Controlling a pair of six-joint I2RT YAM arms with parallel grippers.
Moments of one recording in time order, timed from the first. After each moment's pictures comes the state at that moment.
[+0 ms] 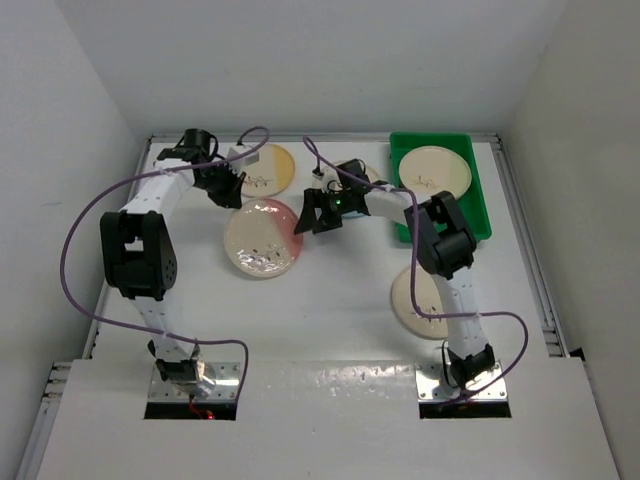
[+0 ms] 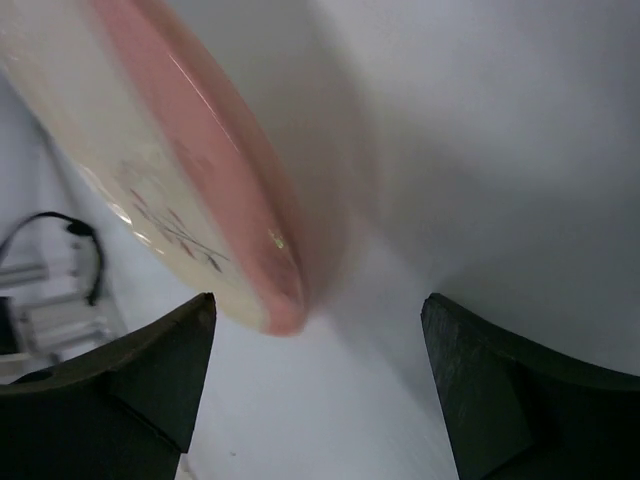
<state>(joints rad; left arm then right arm) -0.02 1.86 1.56 -0.80 0.51 0.63 0.48 2.27 1.57 -0.19 -0.70 0.31</state>
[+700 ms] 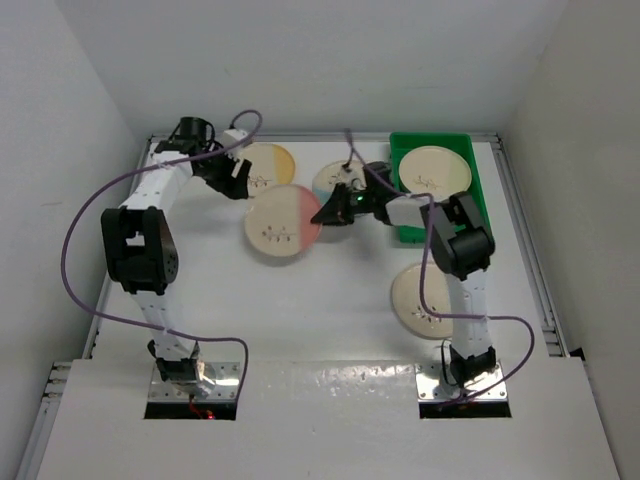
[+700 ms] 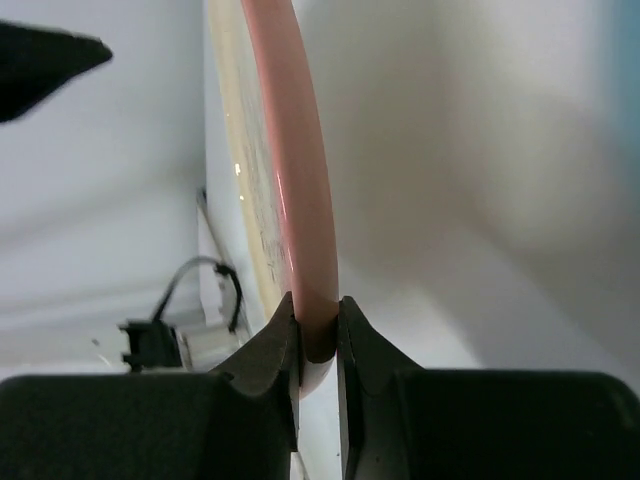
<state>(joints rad) -0.02 1.91 1.62 -0.75 0.46 0.54 0.42 2.25 1.34 0.26 -0.88 0.76</state>
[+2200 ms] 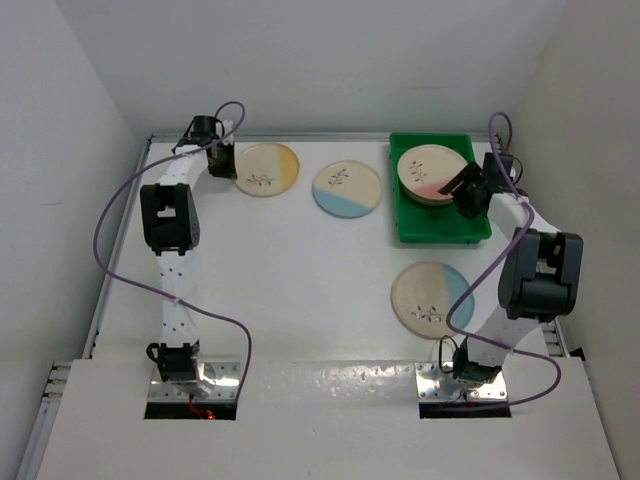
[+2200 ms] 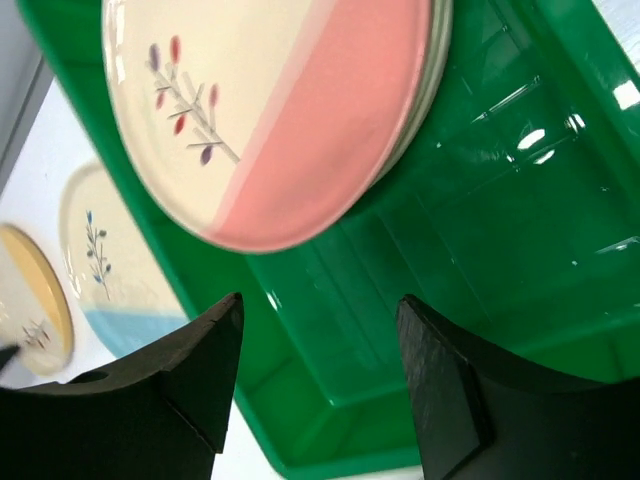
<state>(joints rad) 0.03 2.49 2.16 -0.58 0.22 0.01 -0.19 1.75 1.10 -0.17 -0.14 0.70</state>
